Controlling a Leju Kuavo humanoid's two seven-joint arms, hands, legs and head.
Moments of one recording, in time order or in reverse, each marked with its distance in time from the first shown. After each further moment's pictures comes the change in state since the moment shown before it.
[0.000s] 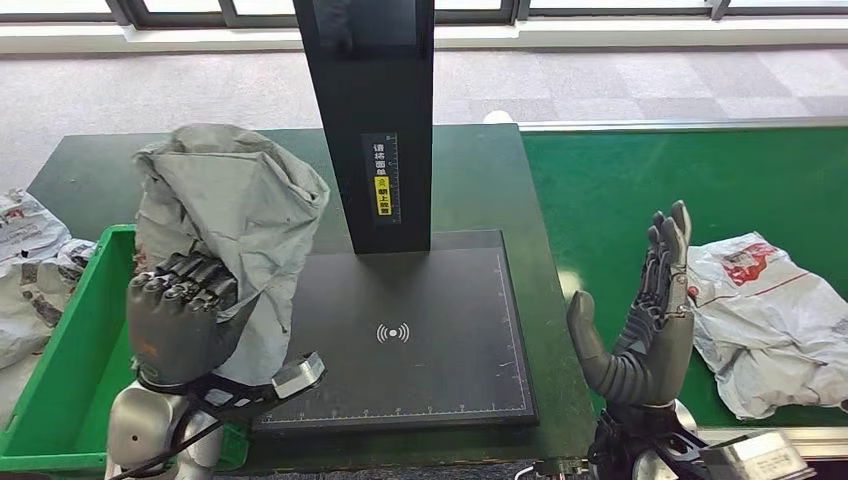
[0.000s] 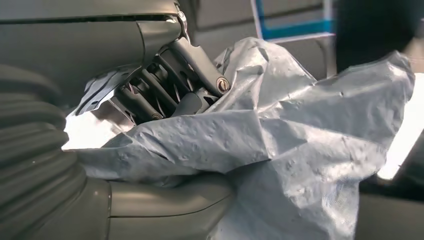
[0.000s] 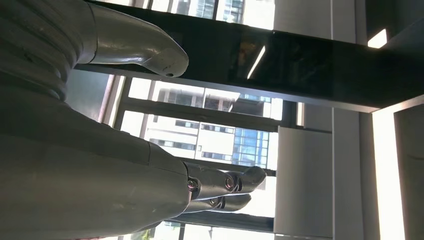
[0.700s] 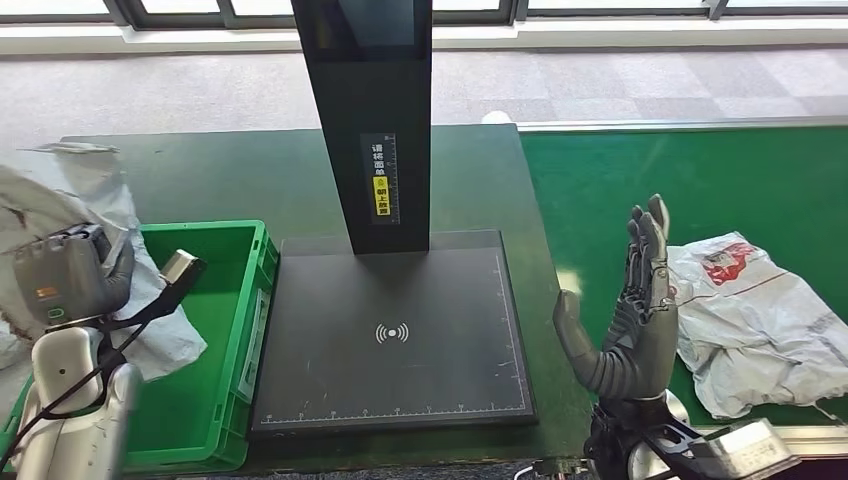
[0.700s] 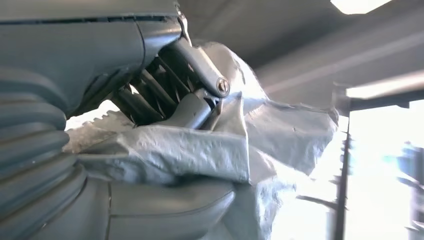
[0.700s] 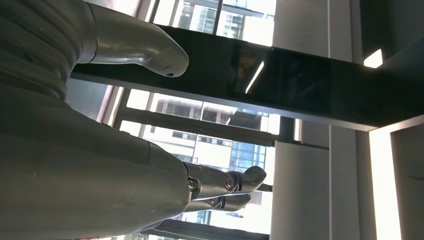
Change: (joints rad) left arm -0.202 0.361 0.166 0.383 -0.001 -0.150 0.604; right arm -0.029 0.008 -0.001 0.027 0.000 0.058 0.000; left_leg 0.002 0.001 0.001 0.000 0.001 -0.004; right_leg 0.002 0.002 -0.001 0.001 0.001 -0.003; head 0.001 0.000
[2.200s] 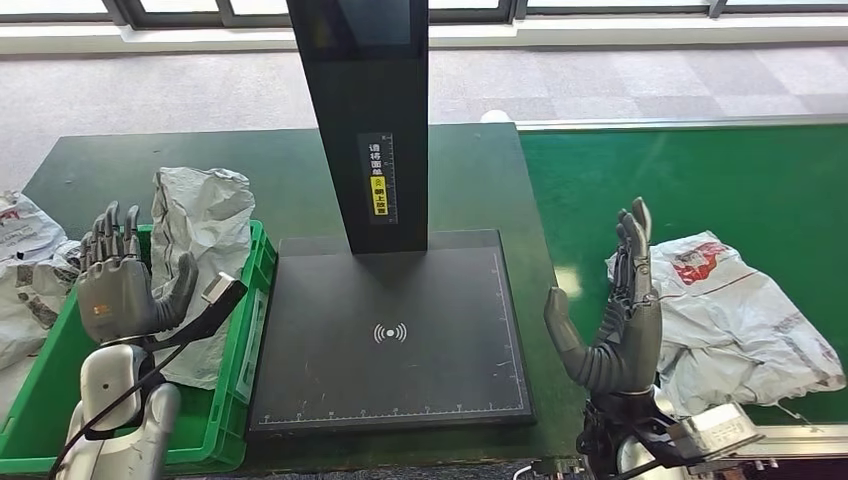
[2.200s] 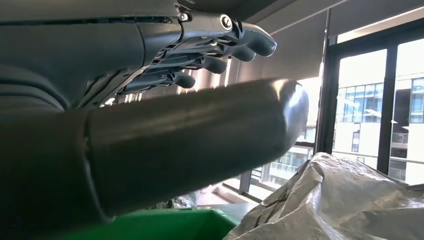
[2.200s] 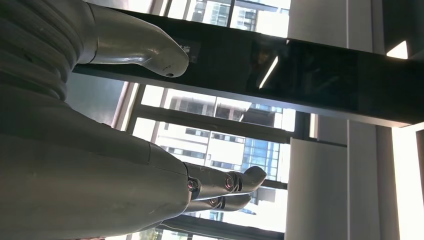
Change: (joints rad) left arm 0.083 -0.127 -0.023 -0.056 0.000 -0.126 -0.039; right arm -0.010 0.007 -0.001 0.059 0.037 -0.007 0.000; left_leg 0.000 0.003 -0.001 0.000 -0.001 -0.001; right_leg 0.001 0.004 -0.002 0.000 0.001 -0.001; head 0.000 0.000
